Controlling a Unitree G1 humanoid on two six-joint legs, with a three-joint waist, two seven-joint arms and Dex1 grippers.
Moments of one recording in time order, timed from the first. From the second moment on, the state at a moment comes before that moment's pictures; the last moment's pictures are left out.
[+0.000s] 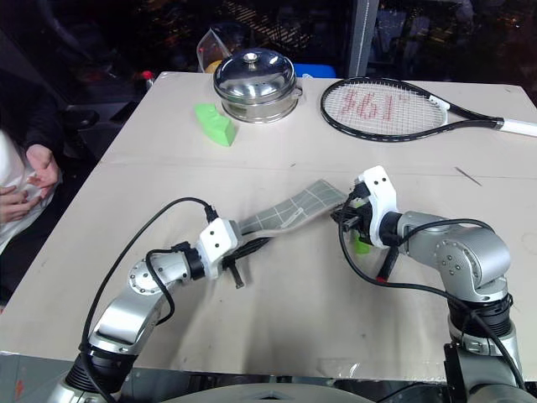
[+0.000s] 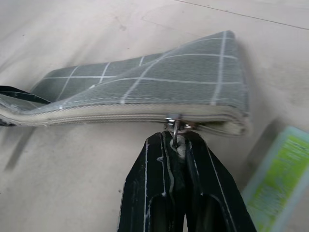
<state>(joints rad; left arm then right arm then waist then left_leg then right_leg) -0.06 0.54 -0.15 -0.30 -0.12 0.16 -0.77 -0.43 -0.45 -0.07 -0.46 0.71 1.33 0.34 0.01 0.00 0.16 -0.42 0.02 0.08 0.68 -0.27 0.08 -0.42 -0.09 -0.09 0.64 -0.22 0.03</state>
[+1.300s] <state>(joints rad) -0.08 0.58 -0.16 -0.36 -0.23 0.37 -0.83 -0.34 -0.52 0.02 -0.47 0.60 1.21 0.38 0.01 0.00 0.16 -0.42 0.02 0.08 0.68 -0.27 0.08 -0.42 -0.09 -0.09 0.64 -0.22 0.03</state>
